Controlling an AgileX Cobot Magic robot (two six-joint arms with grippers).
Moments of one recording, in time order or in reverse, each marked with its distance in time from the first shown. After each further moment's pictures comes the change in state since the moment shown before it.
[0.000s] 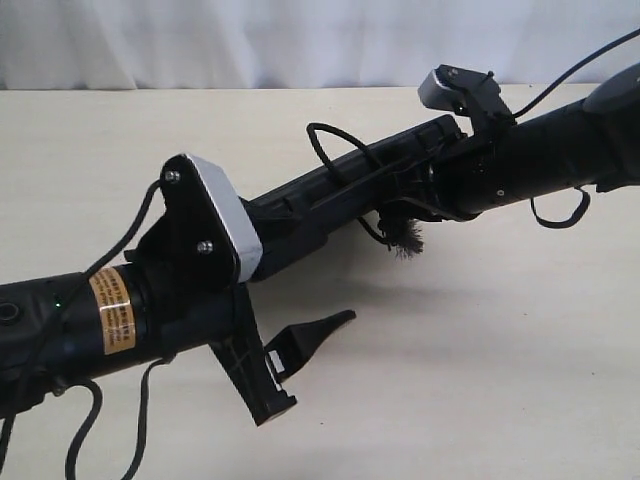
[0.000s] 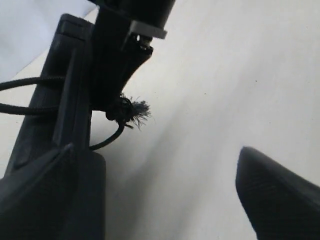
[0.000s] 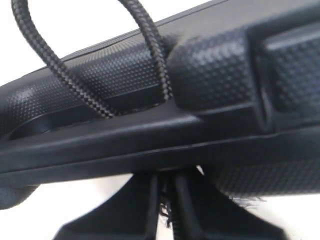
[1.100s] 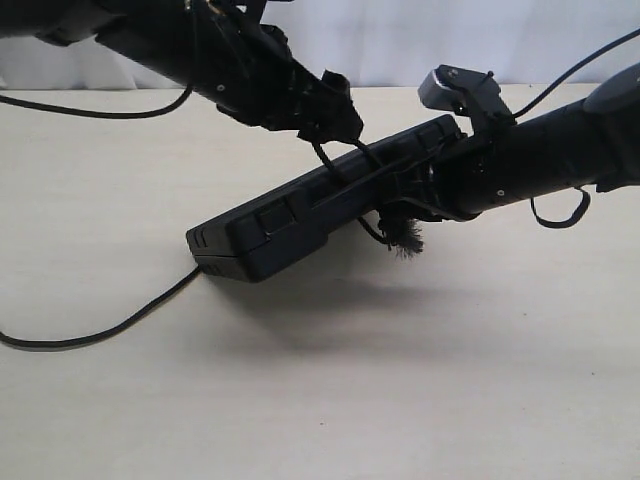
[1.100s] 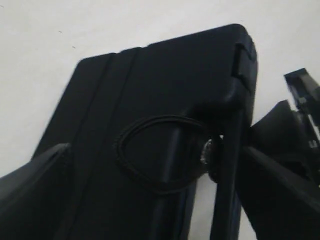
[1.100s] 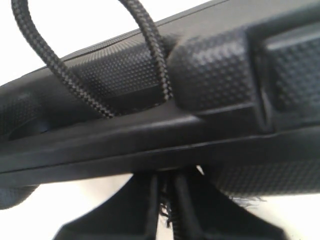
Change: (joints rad) left arm 0.366 0.406 -0.883 -0.741 0.992 0.331; right arm 0.000 0.000 0.000 0.000 -0.002 -0.003
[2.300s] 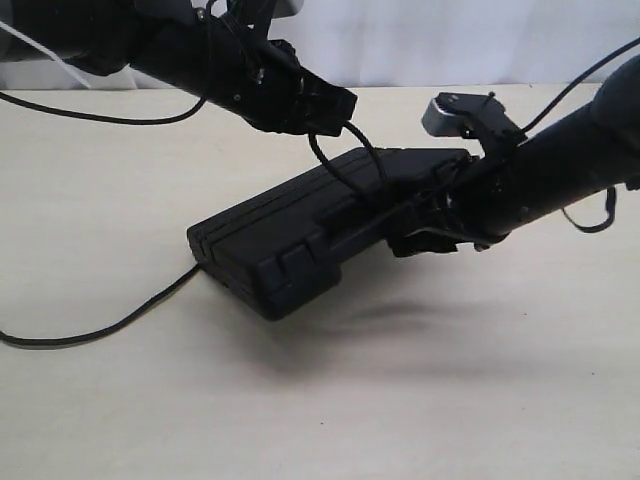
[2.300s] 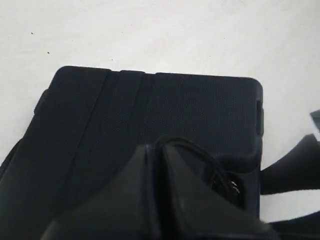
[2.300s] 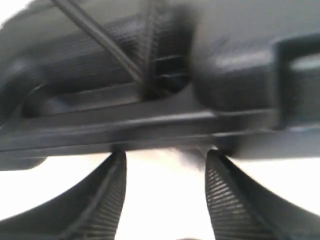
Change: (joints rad) left arm 0.051 0.117 -0.028 -0.311 -0.017 0.247; right arm 0.000 -0.046 0.002 -0.350 0.100 0.283
